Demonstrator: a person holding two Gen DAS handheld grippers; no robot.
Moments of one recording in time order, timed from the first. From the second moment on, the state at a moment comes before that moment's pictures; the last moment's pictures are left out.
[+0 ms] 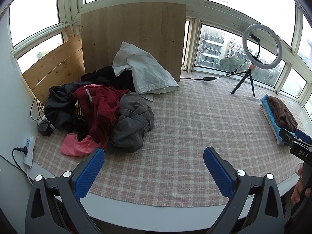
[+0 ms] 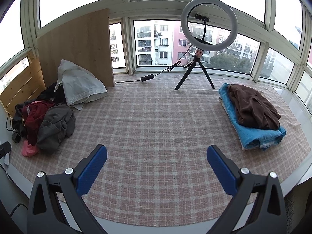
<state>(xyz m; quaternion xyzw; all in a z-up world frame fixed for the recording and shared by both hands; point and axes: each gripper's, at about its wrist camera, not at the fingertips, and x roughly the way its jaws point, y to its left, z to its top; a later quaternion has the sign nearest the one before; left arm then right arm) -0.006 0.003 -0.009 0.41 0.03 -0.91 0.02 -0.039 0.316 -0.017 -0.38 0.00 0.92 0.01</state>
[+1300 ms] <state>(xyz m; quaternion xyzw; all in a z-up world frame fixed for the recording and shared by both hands) -0.006 -0.017 0.016 0.39 0.03 -0.91 0.10 -0.064 0.279 -0.008 -0.37 -0.04 0.93 -0.07</state>
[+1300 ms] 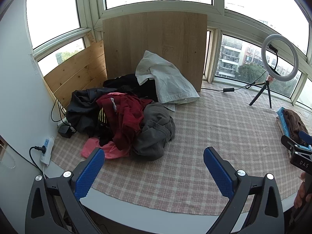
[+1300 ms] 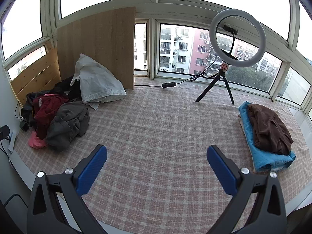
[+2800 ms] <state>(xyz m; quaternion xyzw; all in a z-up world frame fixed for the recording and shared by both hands) -0.001 -0.329 0.001 0.37 0.11 -0.90 0.22 -0.173 -0.118 -0.014 -0.39 -0.13 0.85 -0.33</state>
